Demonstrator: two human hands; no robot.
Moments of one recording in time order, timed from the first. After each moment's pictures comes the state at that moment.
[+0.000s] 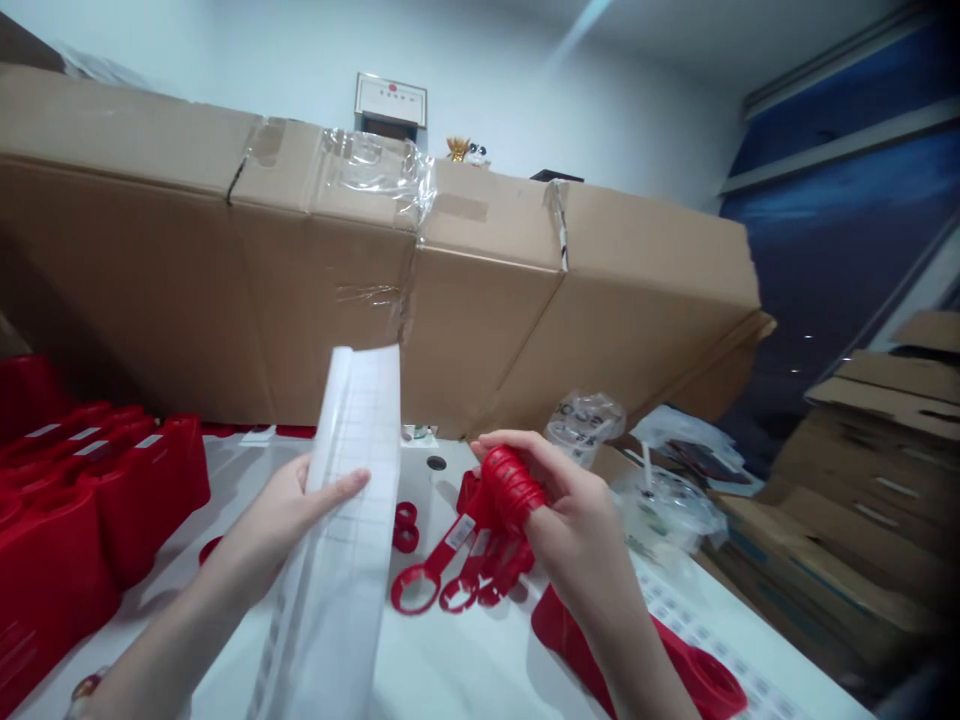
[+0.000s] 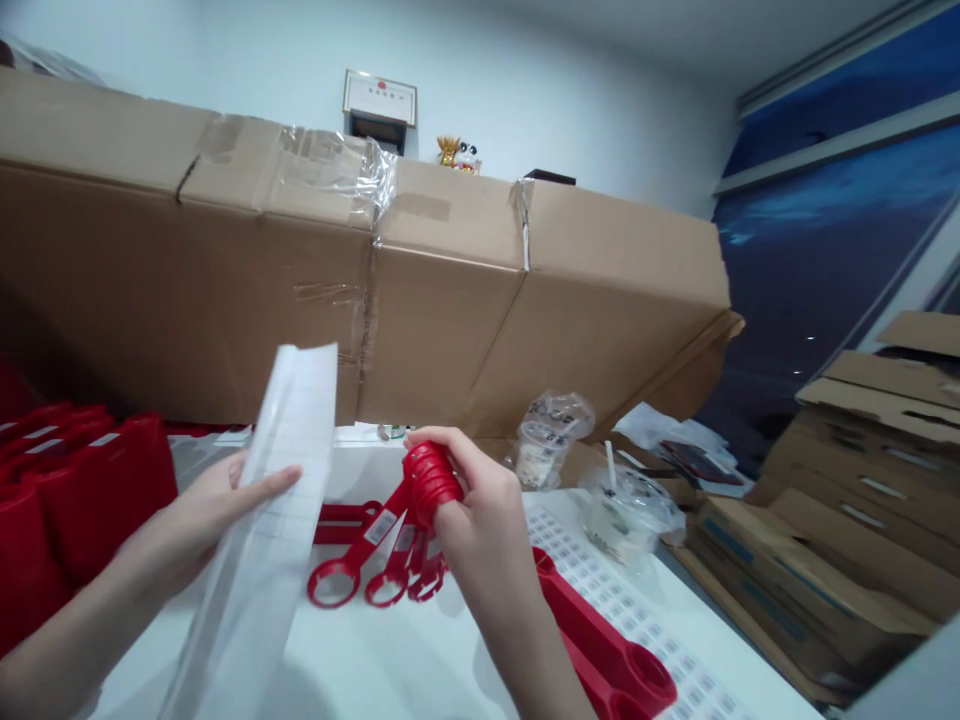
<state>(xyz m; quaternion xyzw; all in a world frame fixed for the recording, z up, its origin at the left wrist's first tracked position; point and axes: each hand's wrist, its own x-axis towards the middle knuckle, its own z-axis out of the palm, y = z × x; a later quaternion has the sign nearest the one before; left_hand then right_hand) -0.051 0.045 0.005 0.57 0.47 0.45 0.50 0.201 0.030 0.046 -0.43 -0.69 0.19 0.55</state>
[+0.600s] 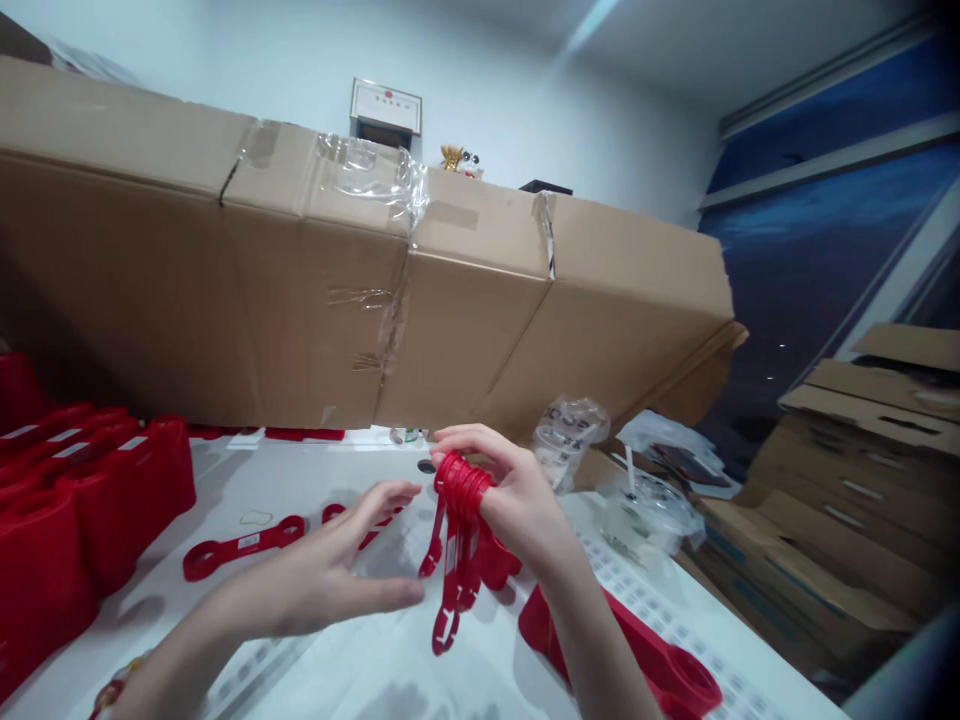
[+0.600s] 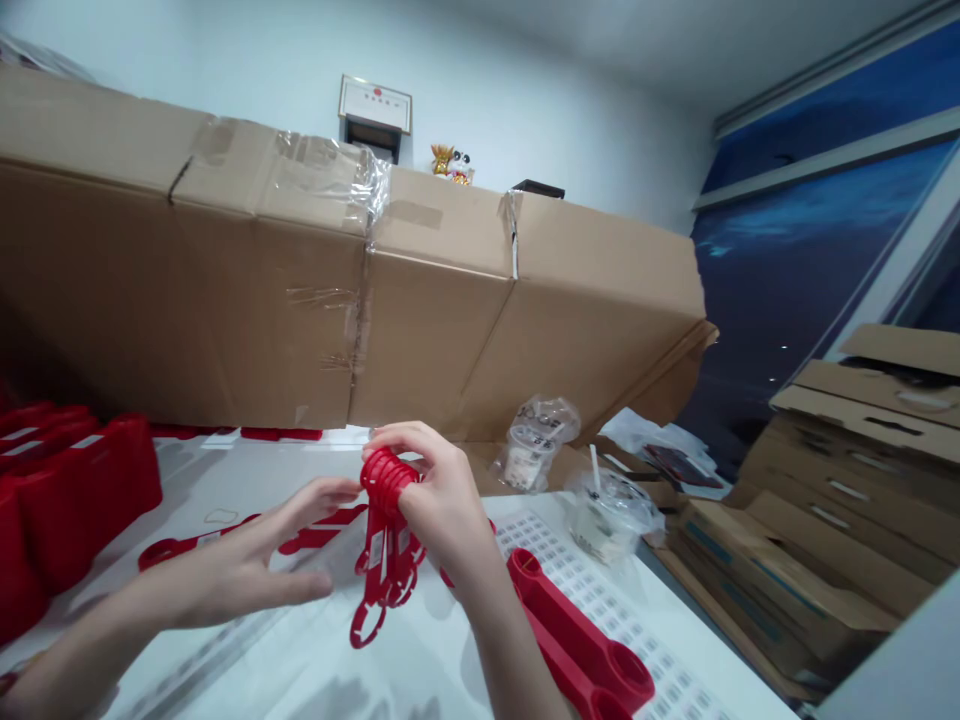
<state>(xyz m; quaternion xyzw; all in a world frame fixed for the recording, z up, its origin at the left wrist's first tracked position) -0.031 0.036 -0.001 0.77 0.39 0.27 0.43 0.187 0.048 0.054 -0.39 -0.73 0.27 0.50</state>
